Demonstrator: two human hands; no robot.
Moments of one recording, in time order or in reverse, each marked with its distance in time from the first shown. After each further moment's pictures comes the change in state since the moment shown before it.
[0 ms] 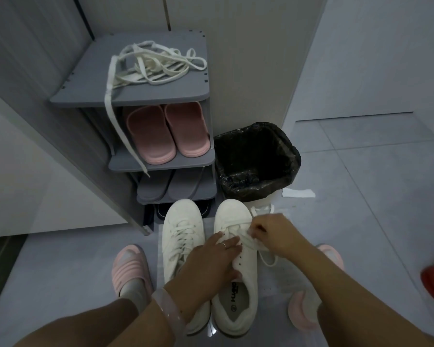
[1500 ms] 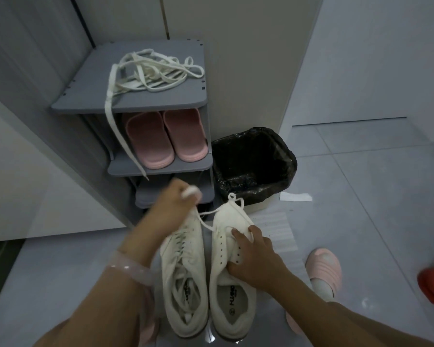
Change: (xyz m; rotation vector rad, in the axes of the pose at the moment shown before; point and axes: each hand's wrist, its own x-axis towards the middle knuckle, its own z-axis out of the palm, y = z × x) left_hand -0.008 -0.037 -0.086 -0.768 0.549 -0.324; right_hand -0.027 -0.021 0.042 0.063 -0.106 0.110
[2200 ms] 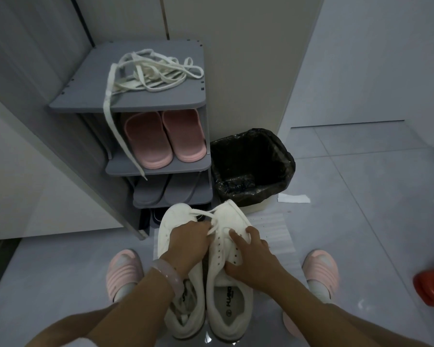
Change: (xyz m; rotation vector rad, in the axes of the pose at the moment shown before) left_hand 0.006 -0.055 0.071 0.724 -0.114 0.241; right_hand 0.000 0.000 -0.002 -0.010 -0.041 0.012
